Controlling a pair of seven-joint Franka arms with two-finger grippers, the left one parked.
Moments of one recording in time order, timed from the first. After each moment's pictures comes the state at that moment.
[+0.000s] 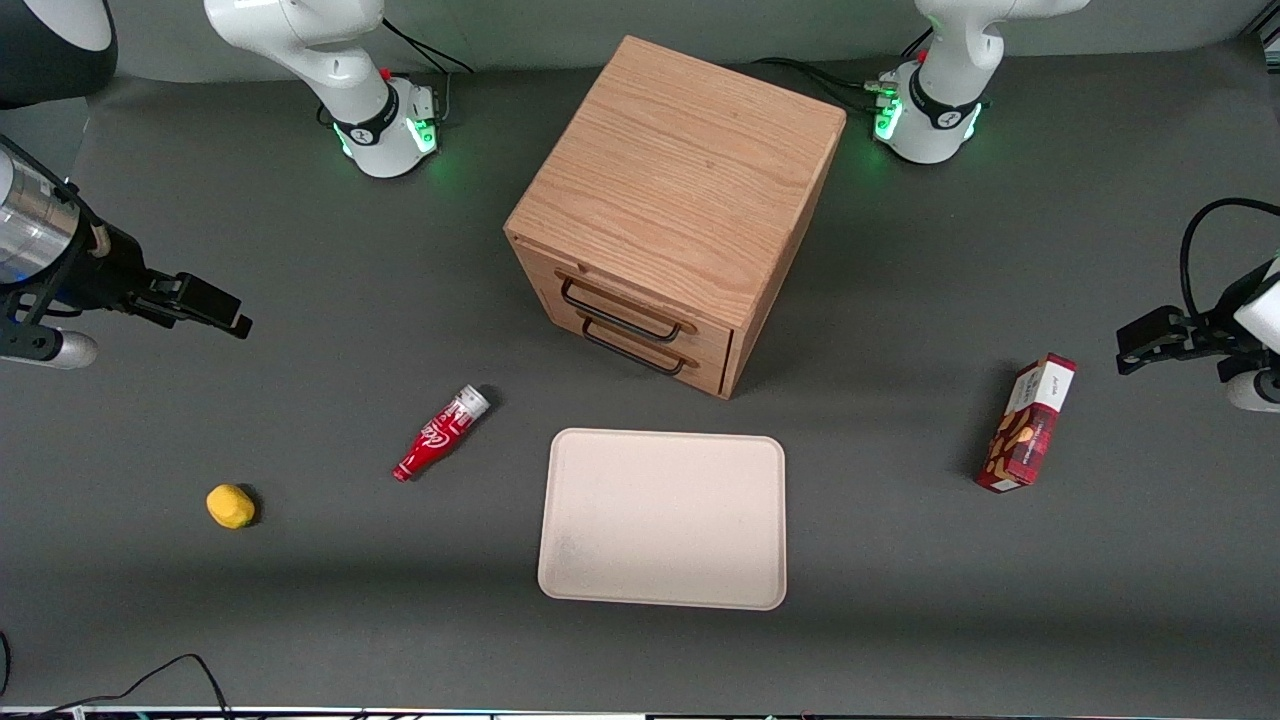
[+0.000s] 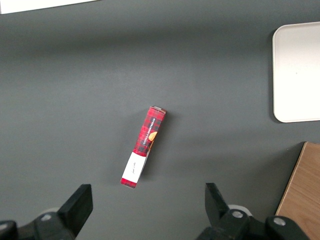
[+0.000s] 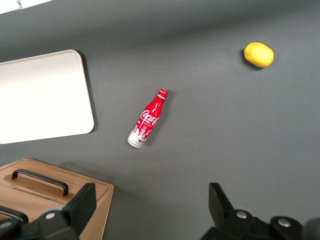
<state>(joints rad) 0.11 0.08 -0.02 -1.49 0.10 1.59 0.31</state>
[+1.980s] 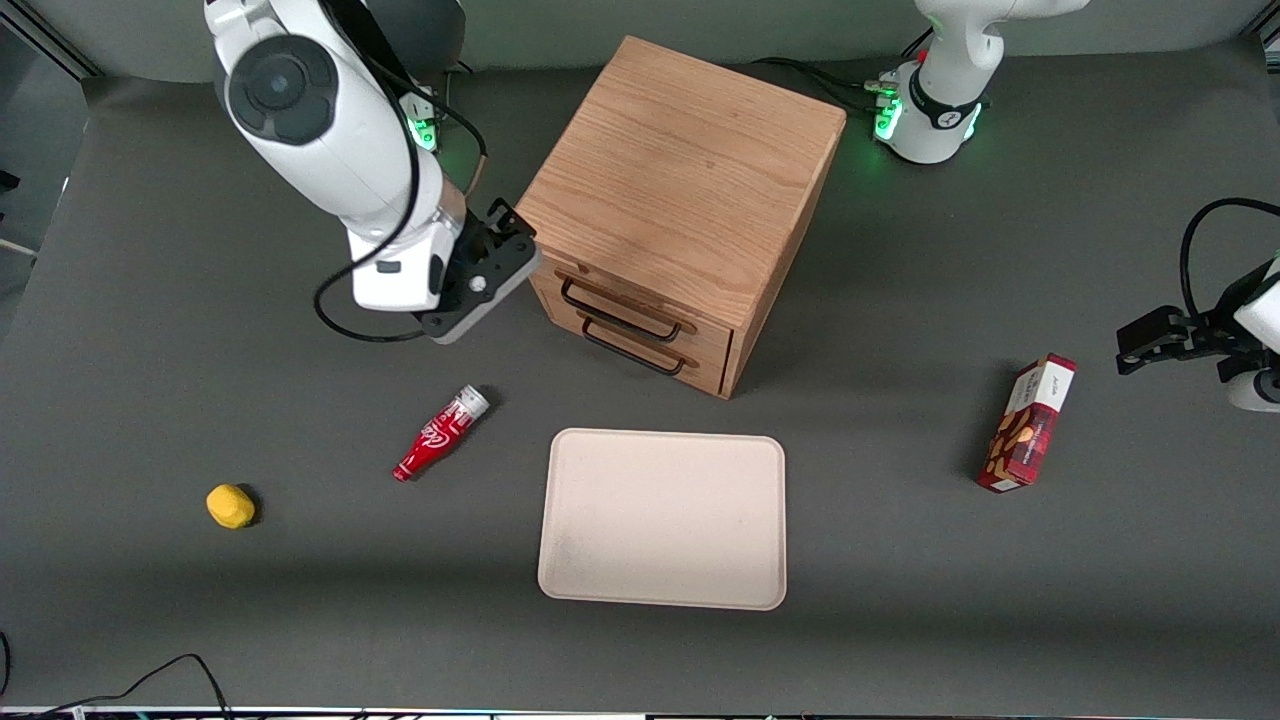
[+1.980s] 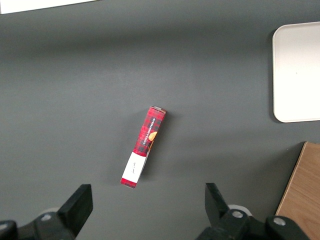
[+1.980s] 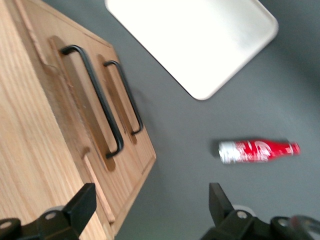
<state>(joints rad) 0.38 0.30 0.20 -1.38 0.10 1.64 -0.19</state>
